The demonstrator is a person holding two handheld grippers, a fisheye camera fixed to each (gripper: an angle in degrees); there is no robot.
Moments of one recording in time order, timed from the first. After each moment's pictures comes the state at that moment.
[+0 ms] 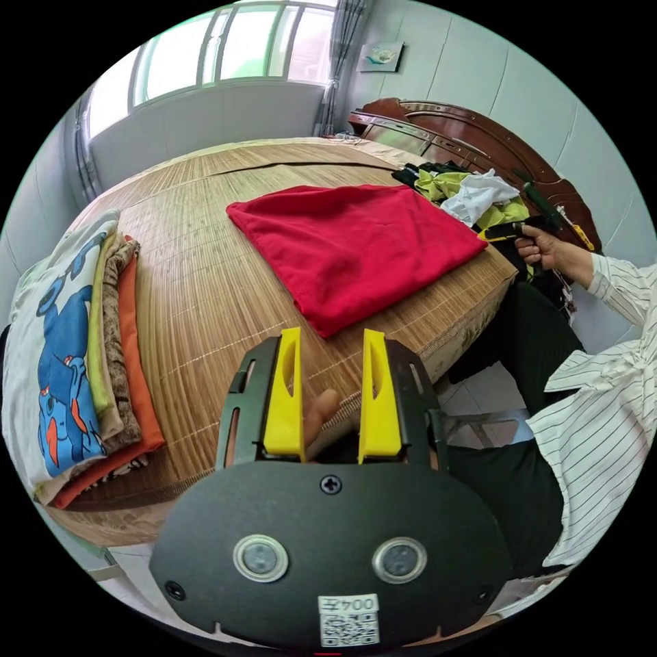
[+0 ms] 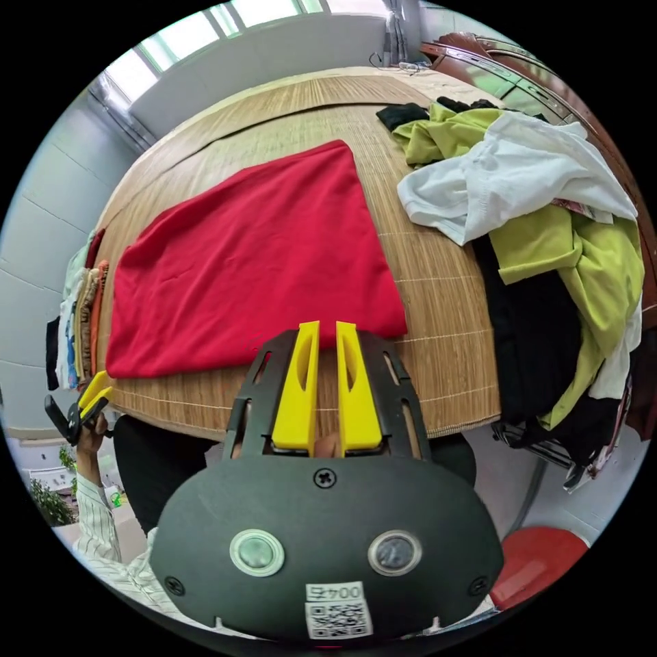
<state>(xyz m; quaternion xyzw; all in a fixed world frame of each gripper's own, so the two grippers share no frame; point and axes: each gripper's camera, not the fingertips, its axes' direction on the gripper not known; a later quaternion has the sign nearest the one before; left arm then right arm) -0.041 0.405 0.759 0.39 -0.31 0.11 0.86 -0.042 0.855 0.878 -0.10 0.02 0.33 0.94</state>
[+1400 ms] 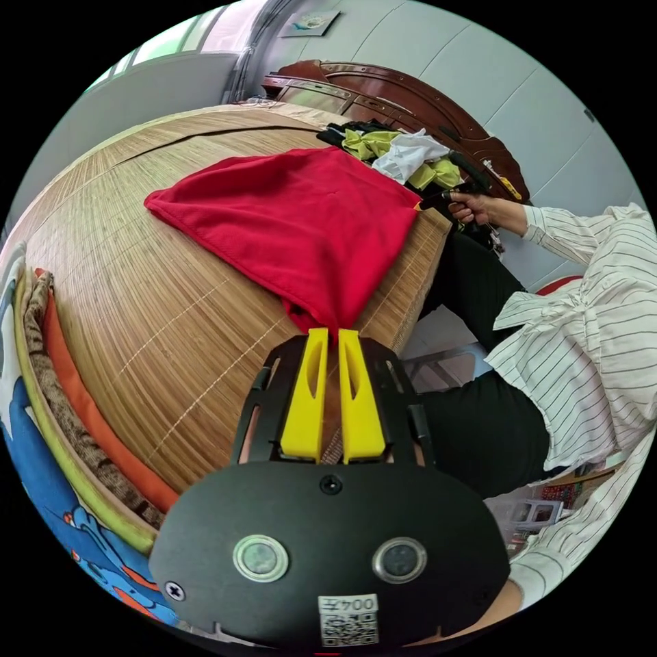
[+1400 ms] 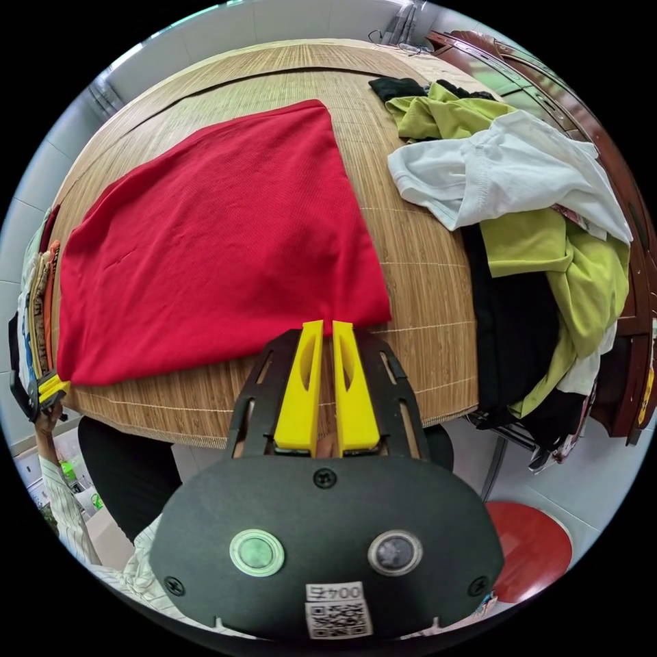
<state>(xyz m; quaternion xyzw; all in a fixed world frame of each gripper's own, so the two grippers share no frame) -0.141 0.405 0.648 0.25 -0.23 0.23 0.91 -0.013 0.856 0.894 -0.20 0.10 0.31 0.92</state>
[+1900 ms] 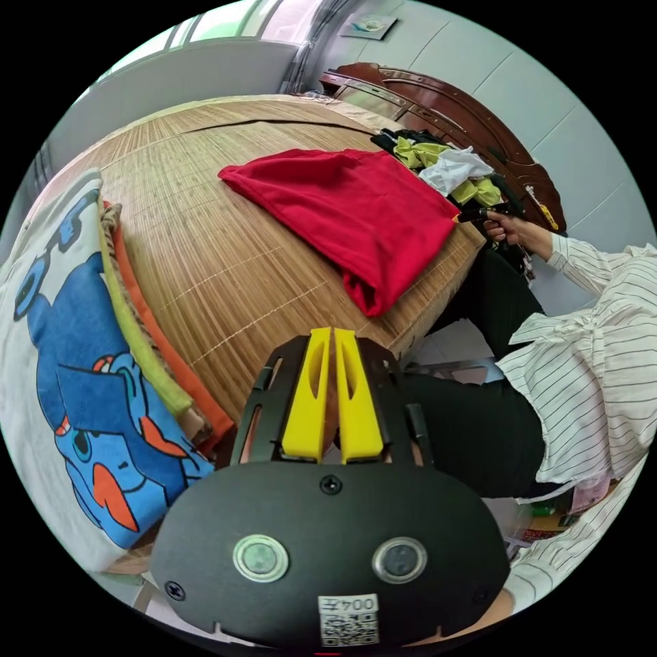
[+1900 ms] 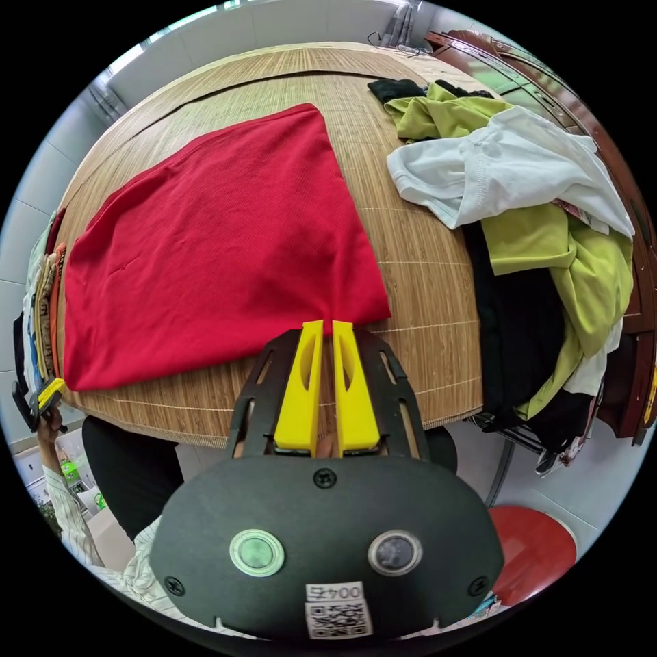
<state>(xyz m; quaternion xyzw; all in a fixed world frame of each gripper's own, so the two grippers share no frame) -0.150 0.459 0.614 0.30 -0.24 0.13 0.91 0.010 0.889 0.873 -0.19 0.09 0.32 0.93</state>
